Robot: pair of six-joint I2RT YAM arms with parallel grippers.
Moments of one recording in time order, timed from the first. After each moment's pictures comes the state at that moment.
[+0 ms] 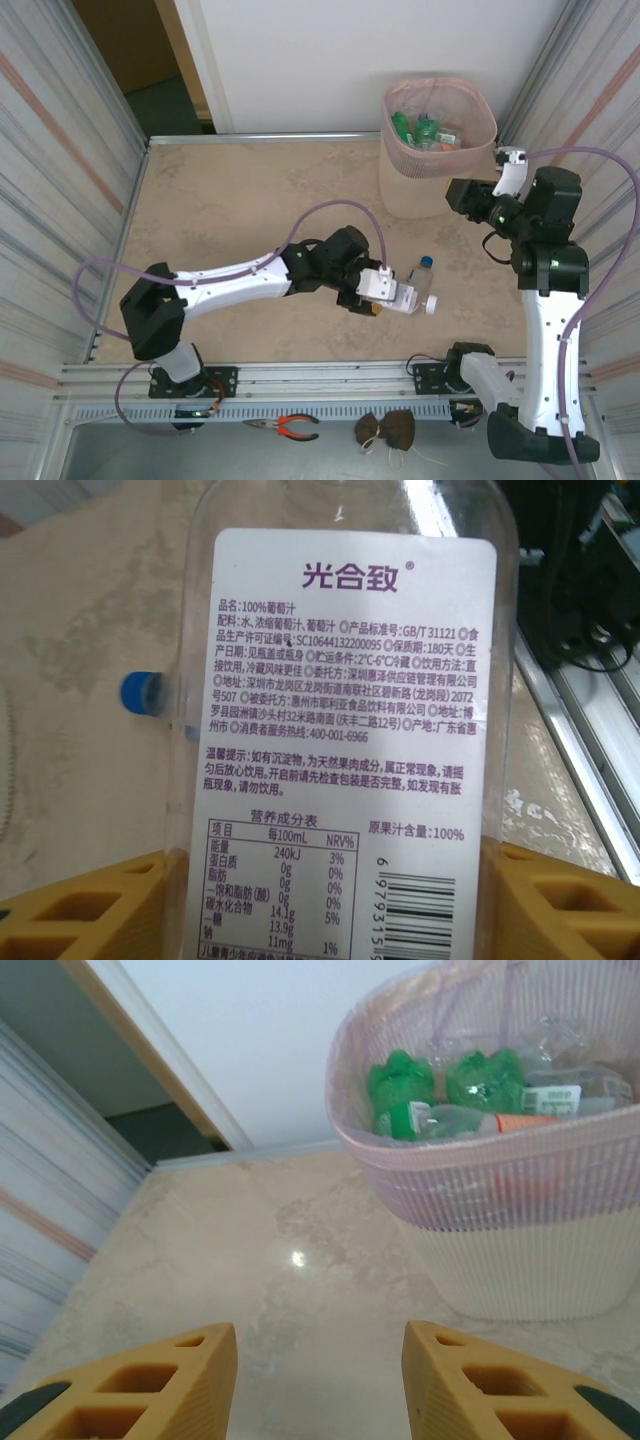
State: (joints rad) left arm -1.09 1.62 1.22 -0.35 0.30 0.68; right arm -0.09 0.89 1.31 -0.77 -0.49 0.27
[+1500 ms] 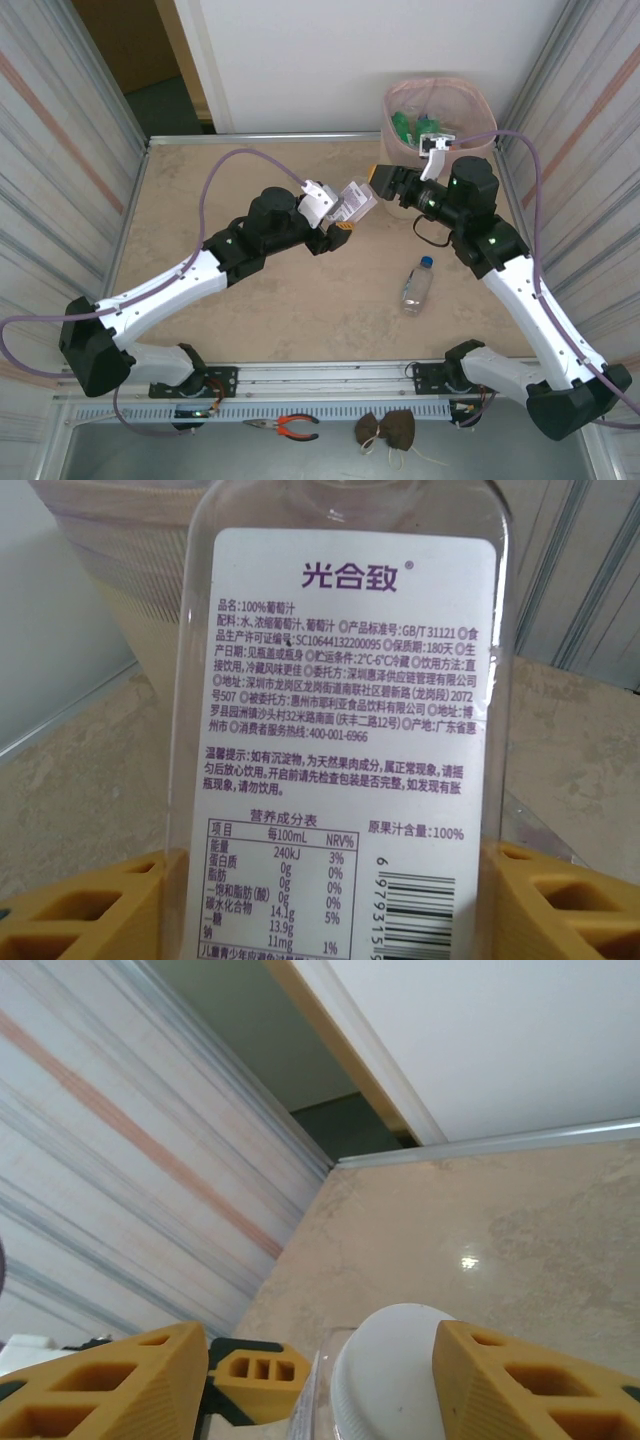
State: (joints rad) left arm -0.86 1.30 1.10 -0.13 0.09 0.08; right arm 0.44 1.04 1.17 -0.28 -0.31 0.62
